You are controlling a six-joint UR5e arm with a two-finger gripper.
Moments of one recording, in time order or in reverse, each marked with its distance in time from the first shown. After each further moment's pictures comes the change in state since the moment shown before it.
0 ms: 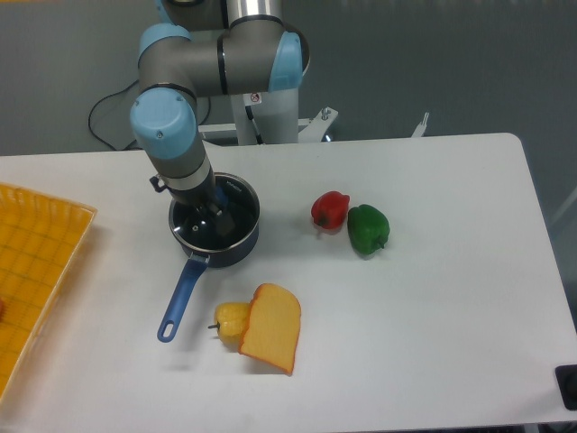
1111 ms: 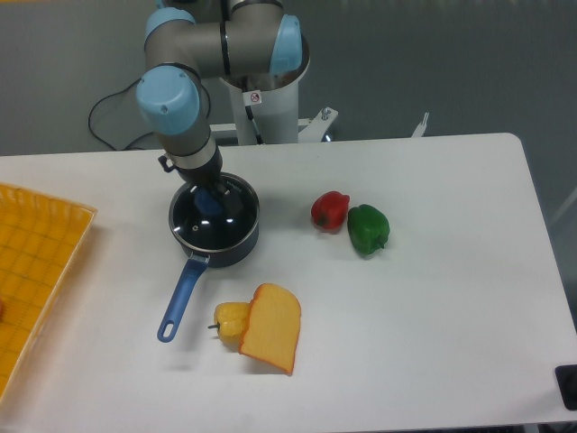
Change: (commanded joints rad) arm -0.001 -0.010 -0.046 0.072 0.032 0.006
